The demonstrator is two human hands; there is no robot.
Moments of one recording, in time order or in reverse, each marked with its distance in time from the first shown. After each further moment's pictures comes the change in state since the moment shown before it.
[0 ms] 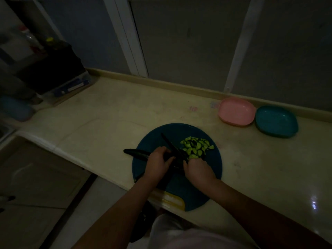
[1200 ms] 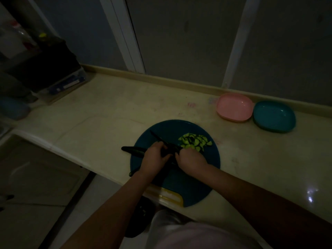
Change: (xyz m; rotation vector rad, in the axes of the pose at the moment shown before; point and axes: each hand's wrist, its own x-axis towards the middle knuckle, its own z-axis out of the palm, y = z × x) left_hand 0.008 -0.004 -0.005 0.060 -0.075 -0.009; right_hand 0.023 -0.014 -0.009 -0.064 -0.094 -0.140
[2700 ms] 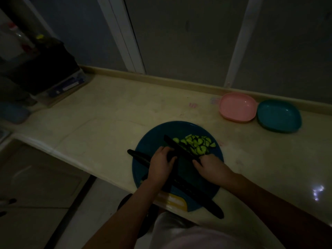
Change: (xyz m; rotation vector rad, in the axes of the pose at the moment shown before) left_hand -0.008 0.012 0.010 0.010 0.037 -0.011; right_hand -0.020 0.048 -0.007 0.073 0.025 0.029
